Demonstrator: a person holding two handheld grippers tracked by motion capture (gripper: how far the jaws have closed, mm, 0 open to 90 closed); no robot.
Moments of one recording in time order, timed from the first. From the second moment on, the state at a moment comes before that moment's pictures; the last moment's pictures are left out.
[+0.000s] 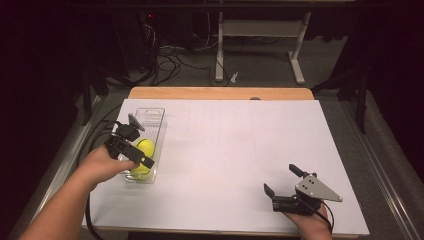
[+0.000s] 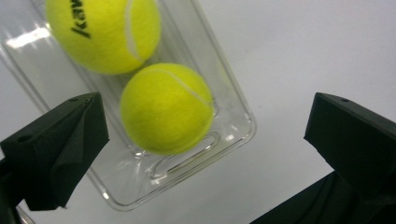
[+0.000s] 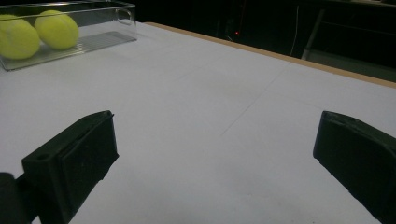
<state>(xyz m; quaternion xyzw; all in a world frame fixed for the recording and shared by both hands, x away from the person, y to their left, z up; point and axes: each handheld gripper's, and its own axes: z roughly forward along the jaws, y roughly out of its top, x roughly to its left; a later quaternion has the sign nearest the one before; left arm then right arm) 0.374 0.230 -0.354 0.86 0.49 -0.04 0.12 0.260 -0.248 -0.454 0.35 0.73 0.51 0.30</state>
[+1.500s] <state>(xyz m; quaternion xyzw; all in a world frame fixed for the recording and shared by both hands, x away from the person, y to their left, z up) 0.359 0.118 -0.382 0.90 0.41 -0.06 0.11 0.260 -0.248 -0.454 0.35 0.72 0.51 0.30</state>
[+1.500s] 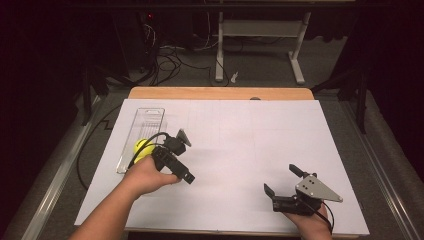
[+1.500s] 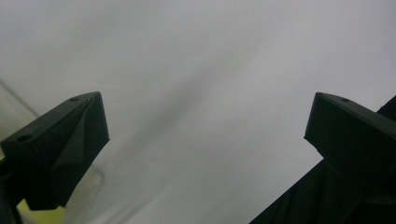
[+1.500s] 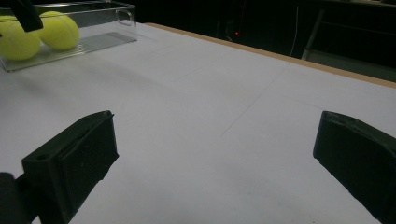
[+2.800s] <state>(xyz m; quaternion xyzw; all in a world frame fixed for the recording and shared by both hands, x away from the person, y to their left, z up) 0.299 0.165 -0.453 0.85 0.32 0.06 0.41 0.260 -0.243 -0.456 0.36 0.72 0.51 0.30</state>
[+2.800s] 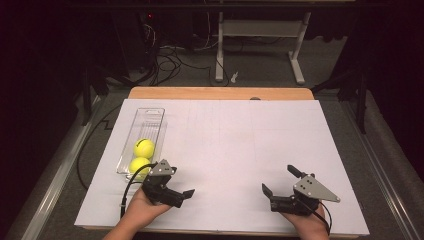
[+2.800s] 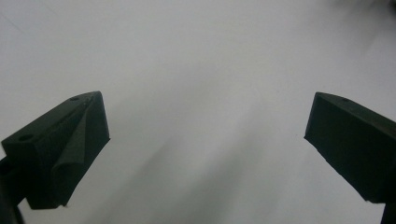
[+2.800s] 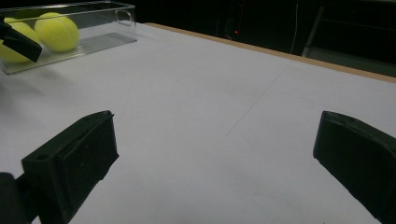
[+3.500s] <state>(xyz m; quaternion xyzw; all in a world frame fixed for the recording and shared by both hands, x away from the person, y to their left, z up) 0.288 0.196 -0.432 0.79 0.28 0.11 0.54 0.257 -0.247 -0.453 0.38 0.71 0.51 0.31</state>
